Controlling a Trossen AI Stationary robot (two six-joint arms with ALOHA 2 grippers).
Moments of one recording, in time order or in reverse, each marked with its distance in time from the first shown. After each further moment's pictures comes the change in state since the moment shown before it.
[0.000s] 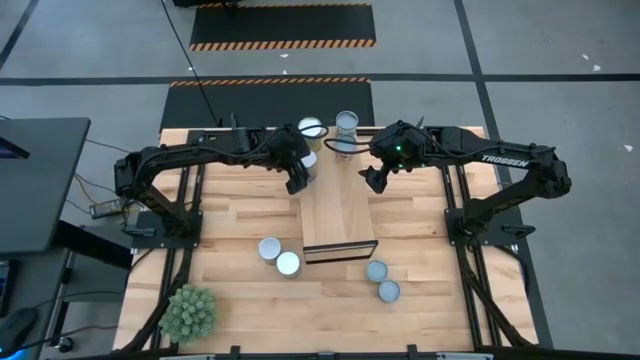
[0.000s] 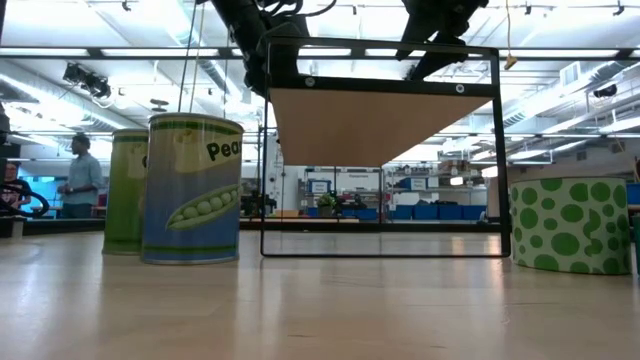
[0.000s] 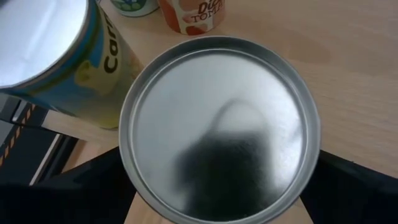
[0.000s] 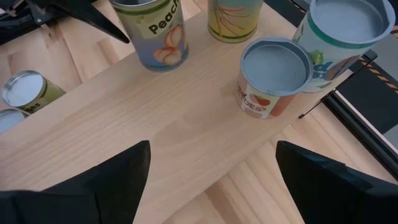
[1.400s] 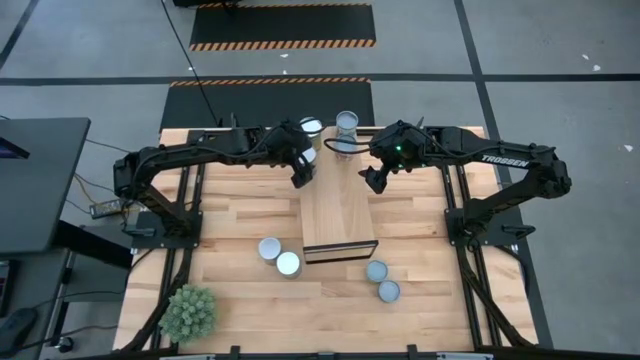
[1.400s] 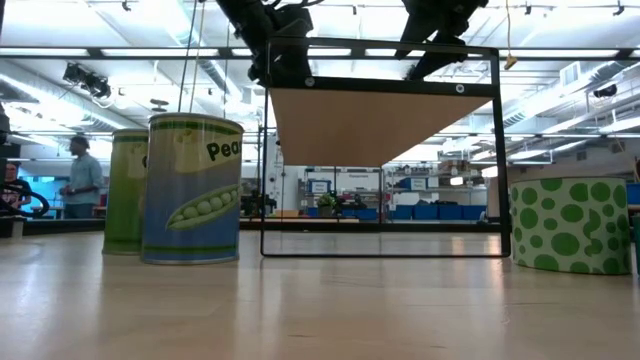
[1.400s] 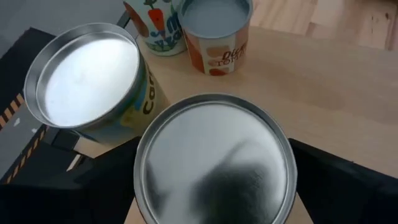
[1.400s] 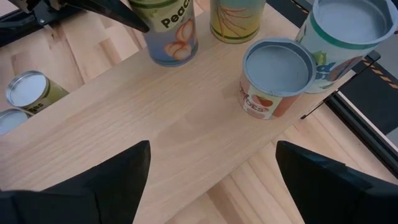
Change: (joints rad) left arm 0.000 -0.007 0.002 0.102 -0.079 -0.028; right arm 0.001 0.000 0.000 0.004 -0.006 0.000
